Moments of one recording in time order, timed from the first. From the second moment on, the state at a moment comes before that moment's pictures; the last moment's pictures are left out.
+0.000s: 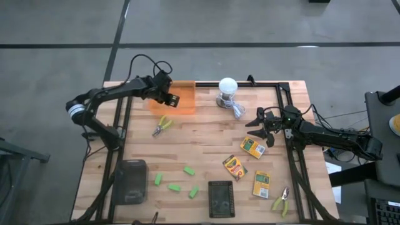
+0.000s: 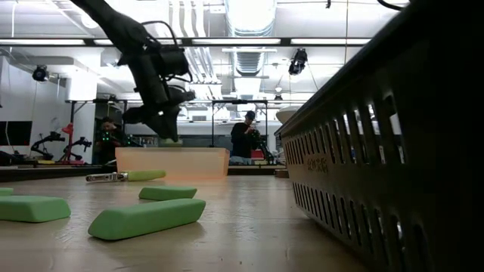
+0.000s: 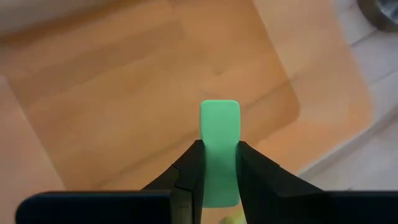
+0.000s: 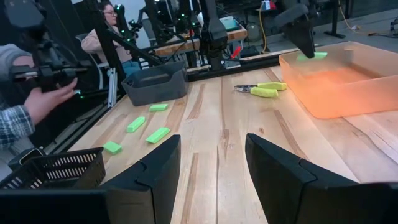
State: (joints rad) left arm 0.69 1.48 1.00 -0.57 0.02 -0.46; right arm -0.54 0.63 0.01 0.53 -0.68 0.18
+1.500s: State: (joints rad) left arm 0.65 1.34 1.05 -0.59 0.28 -0.22; right arm -0.54 0.63 0.01 0.53 -0.68 0.18
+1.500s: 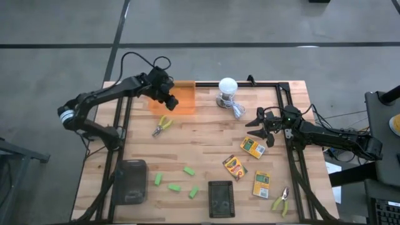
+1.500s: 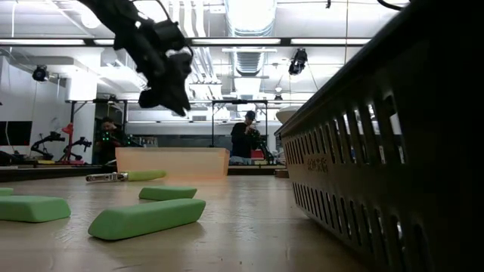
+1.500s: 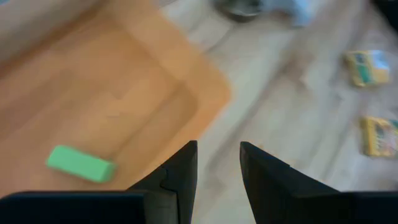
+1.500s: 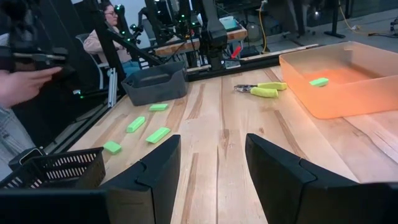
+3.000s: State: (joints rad) left arm -0.31 1.32 0.80 -0.12 0.00 -0.01; right arm -0.54 0.63 0.01 0.53 -0.68 0.18
